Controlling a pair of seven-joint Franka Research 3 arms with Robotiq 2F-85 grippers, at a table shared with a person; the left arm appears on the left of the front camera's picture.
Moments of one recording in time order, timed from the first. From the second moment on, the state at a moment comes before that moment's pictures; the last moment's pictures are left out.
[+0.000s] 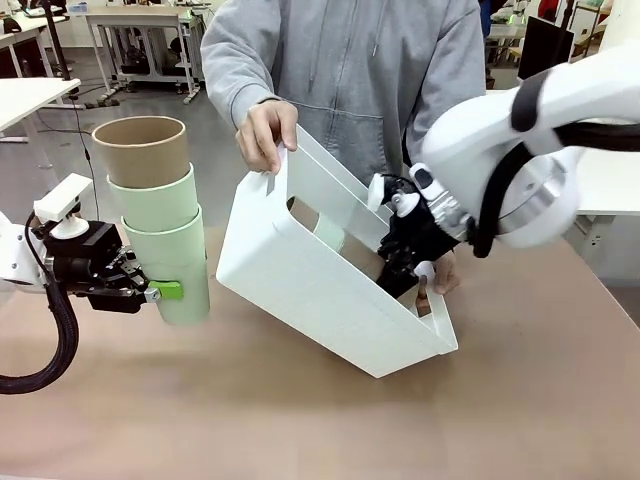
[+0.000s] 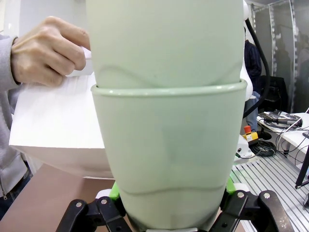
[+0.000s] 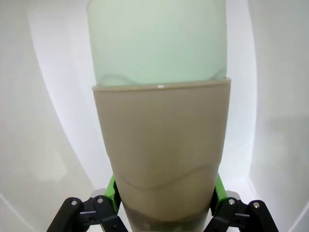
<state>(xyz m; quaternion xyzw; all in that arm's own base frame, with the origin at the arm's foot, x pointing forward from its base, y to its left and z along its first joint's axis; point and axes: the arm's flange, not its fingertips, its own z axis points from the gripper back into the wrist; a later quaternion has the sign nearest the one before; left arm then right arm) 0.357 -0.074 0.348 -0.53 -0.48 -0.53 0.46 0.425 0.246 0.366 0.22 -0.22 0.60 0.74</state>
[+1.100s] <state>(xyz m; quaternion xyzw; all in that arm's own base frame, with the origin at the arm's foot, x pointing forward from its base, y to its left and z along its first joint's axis) 0.357 -0.074 0.348 -0.53 -0.48 -0.53 0.46 0.434 0.231 0.392 0.24 -0.23 0.59 0.74</state>
